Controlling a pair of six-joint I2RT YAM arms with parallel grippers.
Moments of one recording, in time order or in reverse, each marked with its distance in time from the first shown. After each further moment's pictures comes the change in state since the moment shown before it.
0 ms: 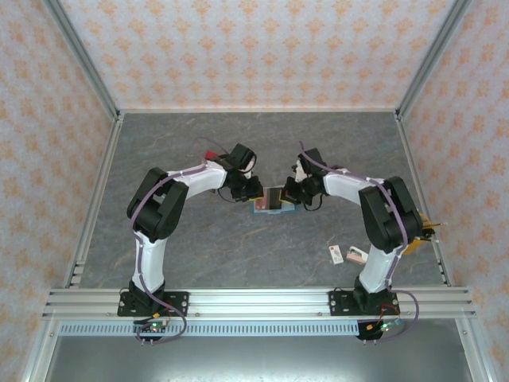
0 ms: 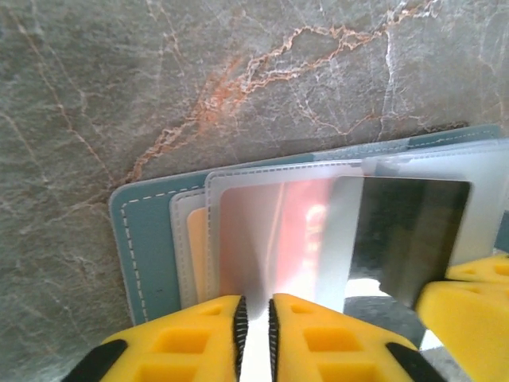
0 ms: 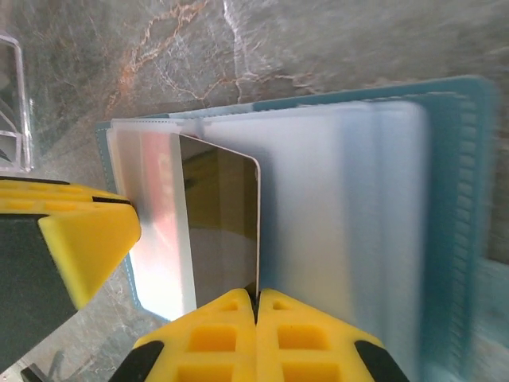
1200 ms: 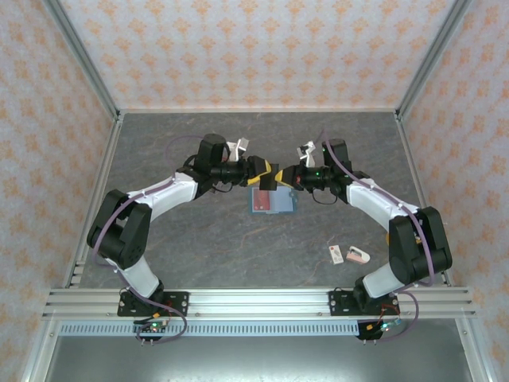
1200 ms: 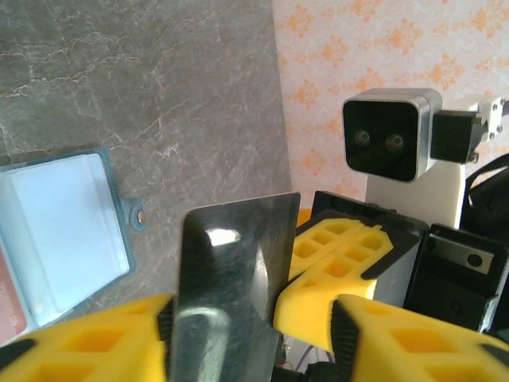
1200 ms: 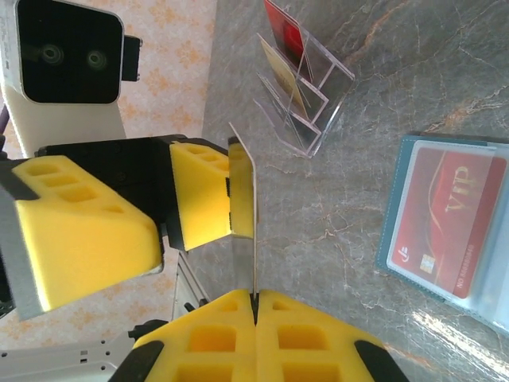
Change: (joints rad) left arm 0.078 -0.344 -0.304 0.620 0.404 -0.267; right arm -0.072 -0.281 -0.122 0.307 -0.400 0.122
